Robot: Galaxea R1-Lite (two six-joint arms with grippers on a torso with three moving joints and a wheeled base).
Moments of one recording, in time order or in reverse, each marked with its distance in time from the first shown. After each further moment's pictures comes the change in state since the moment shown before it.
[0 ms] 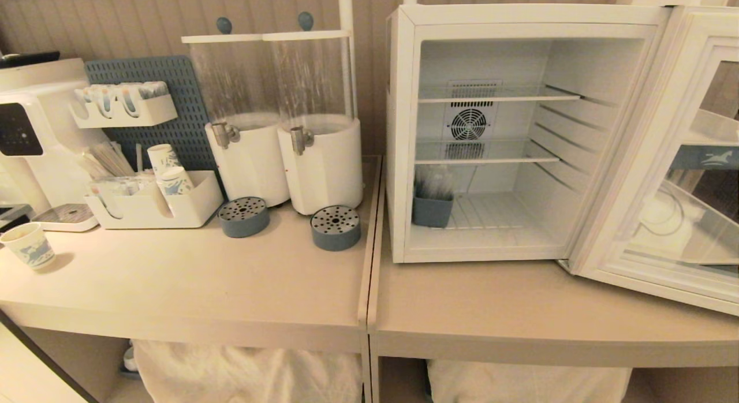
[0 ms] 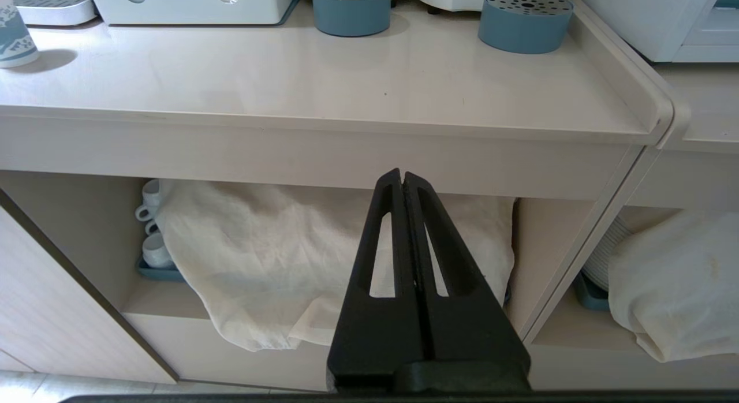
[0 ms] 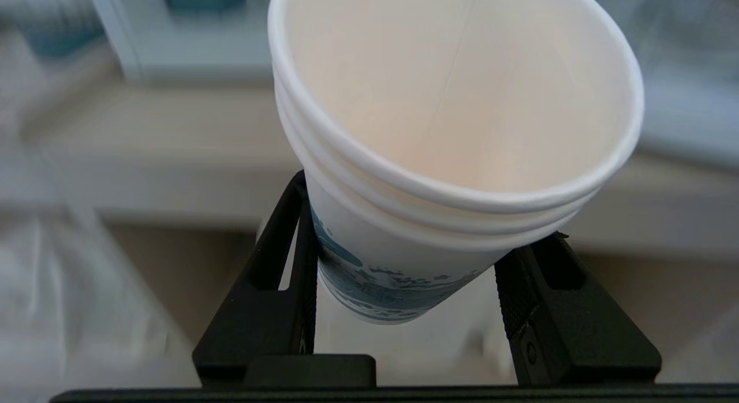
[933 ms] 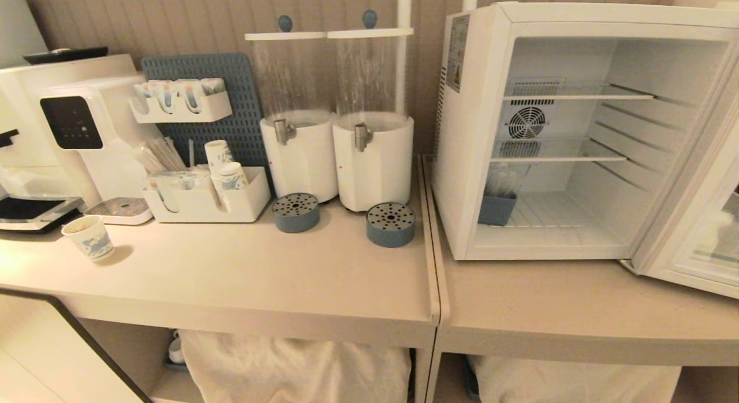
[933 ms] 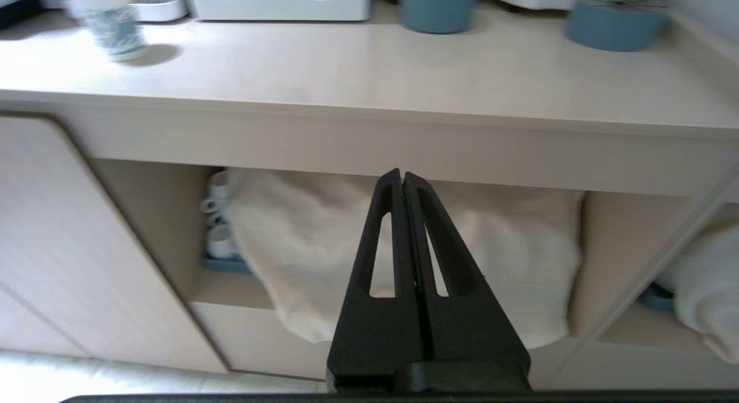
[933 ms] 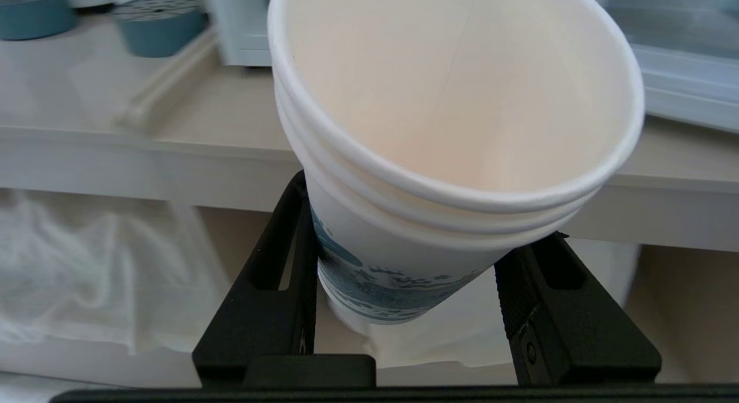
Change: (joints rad) left arm 0.000 0.000 0.000 0.000 0.000 0.002; right arm 0.001 -0.003 -0.011 0.006 0.001 0.000
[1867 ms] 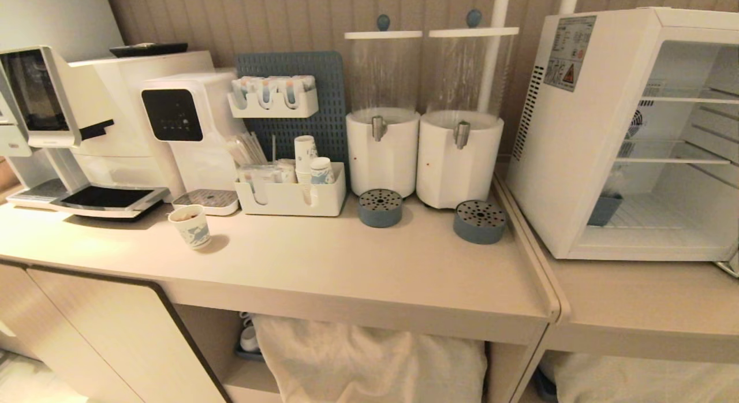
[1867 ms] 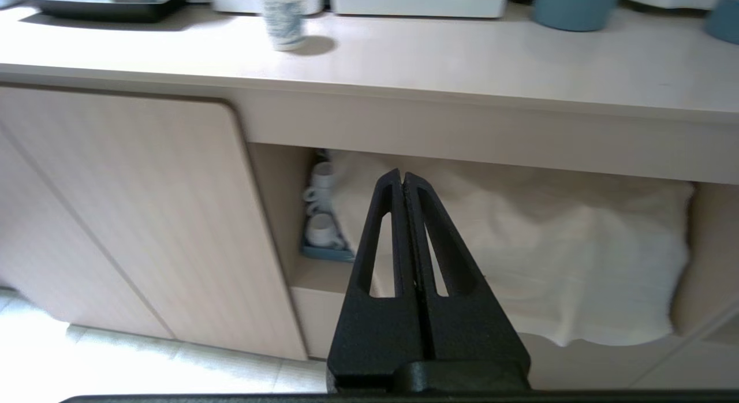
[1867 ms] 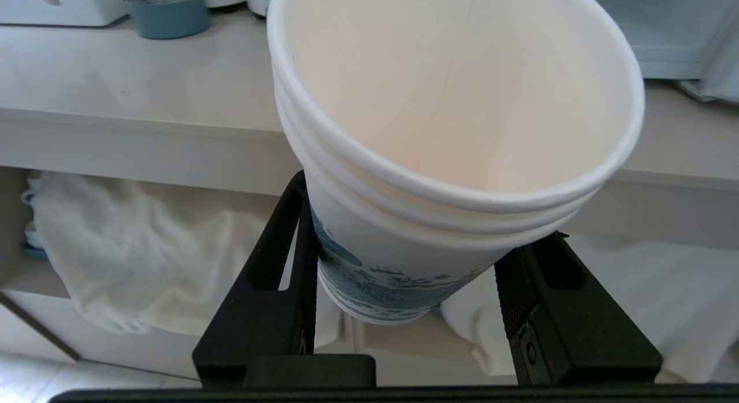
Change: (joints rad) left arm 0.000 0.000 0.000 0.000 -0.001 0.002; right arm -0.001 0.000 0.000 0.000 0.000 0.002
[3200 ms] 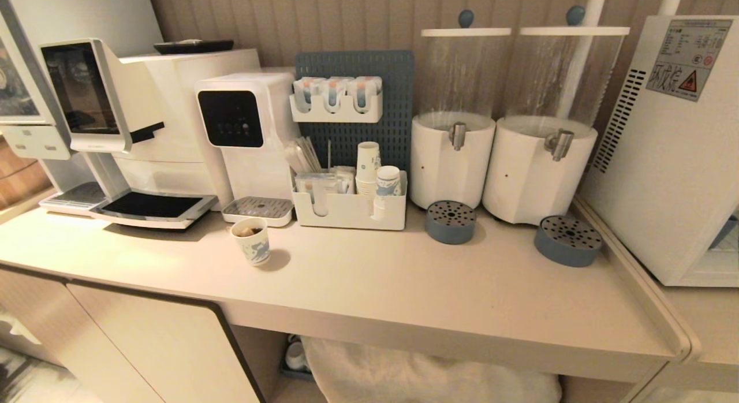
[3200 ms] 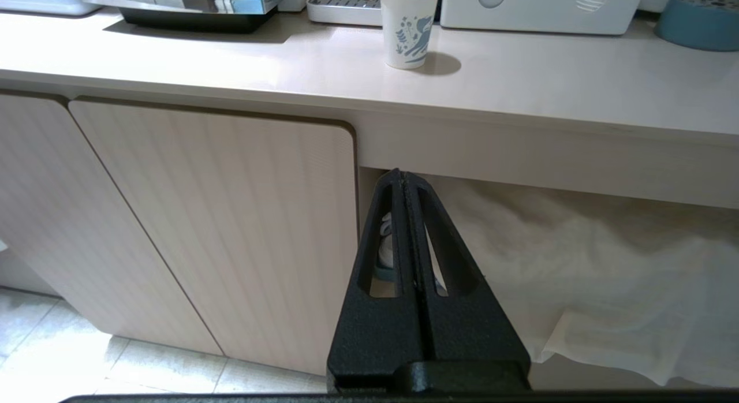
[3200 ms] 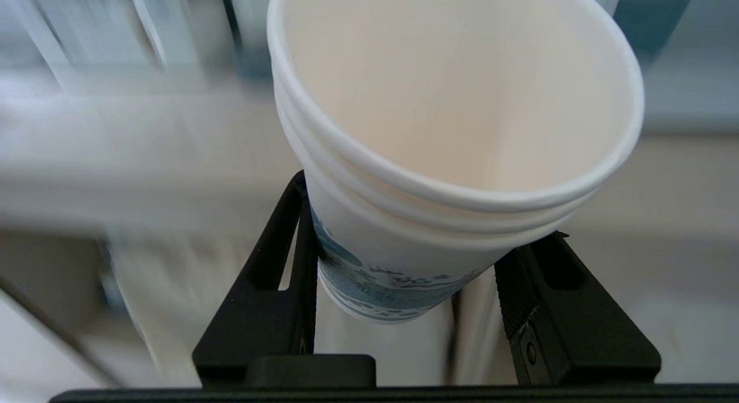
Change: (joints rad) left arm -0.001 0.000 0.000 0.000 0.001 -0.001; right arm -0.001 0.002 -0.047 -0.030 -0.004 0.060
